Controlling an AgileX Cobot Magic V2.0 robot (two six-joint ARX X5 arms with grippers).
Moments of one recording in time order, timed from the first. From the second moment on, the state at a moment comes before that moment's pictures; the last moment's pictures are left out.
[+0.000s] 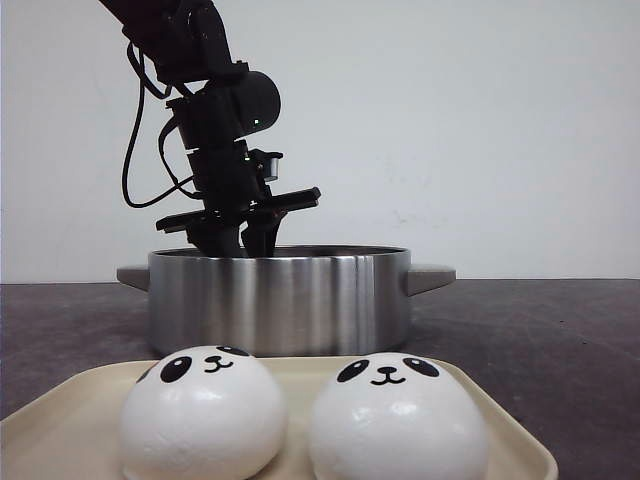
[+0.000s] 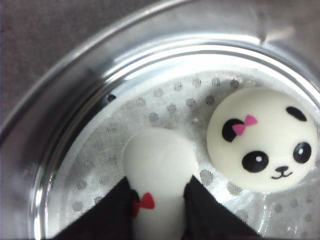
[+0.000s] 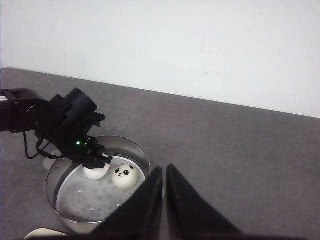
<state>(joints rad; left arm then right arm) -0.47 2.13 1.78 -0.78 0.06 -0.20 1.33 1.05 1.79 -1.35 0.96 0.58</state>
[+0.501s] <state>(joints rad) -0.46 2.14 1.92 -0.92 0.08 -0.20 1.33 1.05 1.79 -1.35 0.96 0.61</state>
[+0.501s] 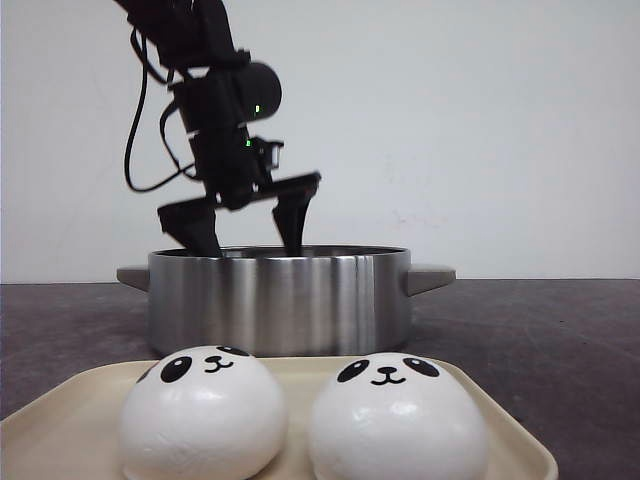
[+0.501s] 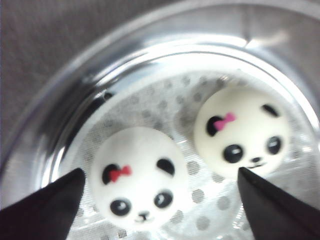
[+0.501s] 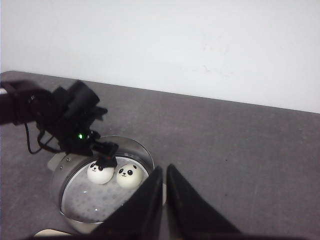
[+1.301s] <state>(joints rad) -0.60 1.49 2.23 -1.21 -0.03 -0.22 1.31 1.05 1.16 -1.06 0.49 0.82</state>
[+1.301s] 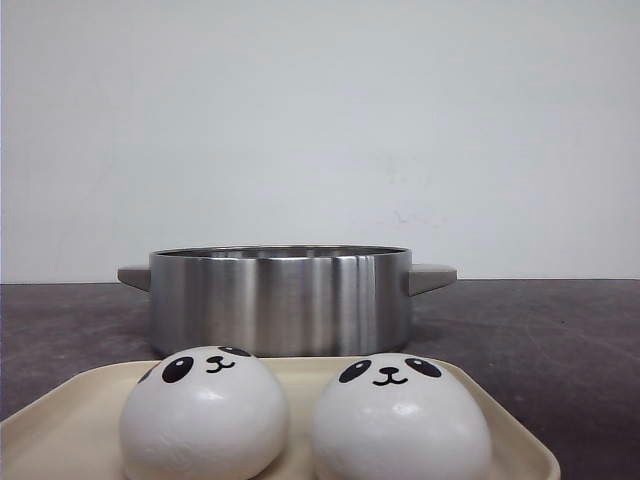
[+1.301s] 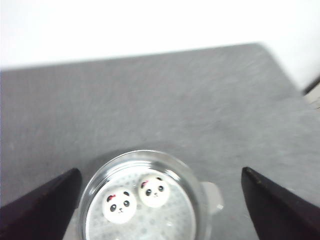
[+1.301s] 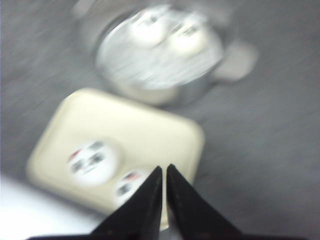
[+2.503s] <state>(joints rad) -0.69 1.01 2.23 -1.42 -0.13 -0.12 1.14 1.59 1.14 -0.95 -0.05 0.78</state>
